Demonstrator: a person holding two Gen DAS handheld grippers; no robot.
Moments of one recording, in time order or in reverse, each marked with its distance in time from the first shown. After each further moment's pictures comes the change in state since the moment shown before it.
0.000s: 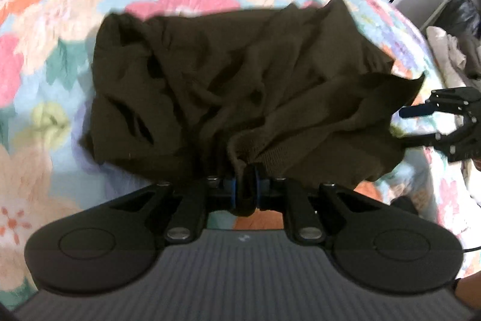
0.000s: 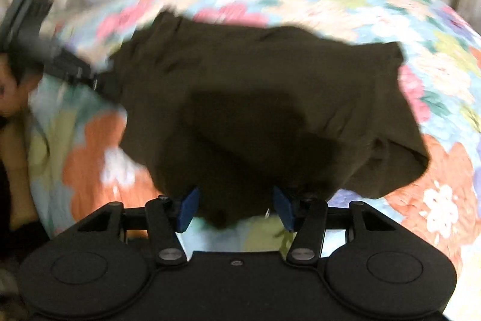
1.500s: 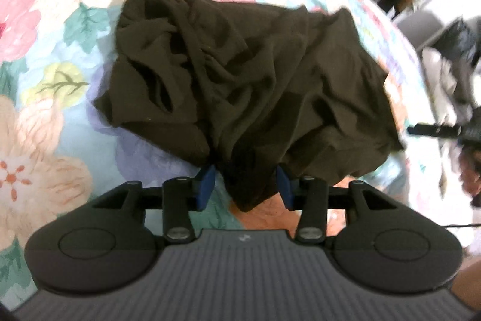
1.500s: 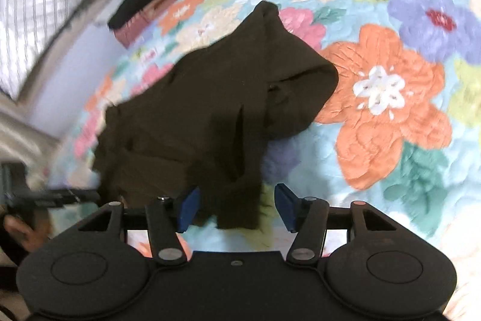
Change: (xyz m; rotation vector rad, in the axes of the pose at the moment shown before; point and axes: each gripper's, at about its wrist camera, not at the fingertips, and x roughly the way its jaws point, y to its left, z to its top) left arm -0.022 0.034 -0.020 -0.185 0.035 -0.106; right arm -0.031 -0.076 -0.048 0.633 -0.100 0.101
